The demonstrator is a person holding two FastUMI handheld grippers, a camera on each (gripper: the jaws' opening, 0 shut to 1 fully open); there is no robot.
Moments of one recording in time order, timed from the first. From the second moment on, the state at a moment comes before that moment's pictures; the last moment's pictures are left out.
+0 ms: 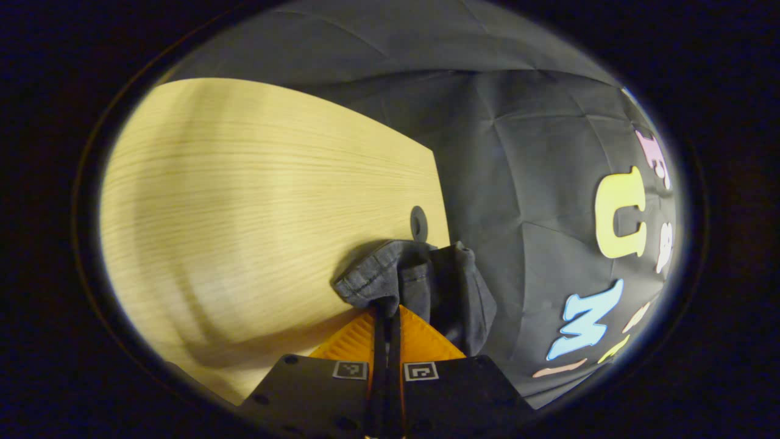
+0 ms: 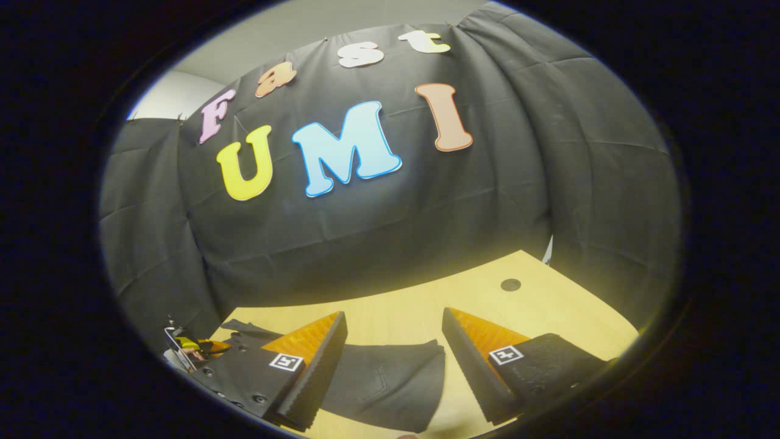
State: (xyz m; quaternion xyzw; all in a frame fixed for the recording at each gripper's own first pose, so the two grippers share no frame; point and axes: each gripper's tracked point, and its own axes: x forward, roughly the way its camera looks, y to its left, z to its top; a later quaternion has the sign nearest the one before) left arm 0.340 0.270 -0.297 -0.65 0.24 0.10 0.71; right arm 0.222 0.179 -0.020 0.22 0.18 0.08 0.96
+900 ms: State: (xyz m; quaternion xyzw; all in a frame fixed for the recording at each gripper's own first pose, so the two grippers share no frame) left arm 0.316 0.035 -0.054 -0.57 0.22 -0.20 0.76; right arm 0.202 0.165 -0.006 0.22 0.16 0.11 0.95
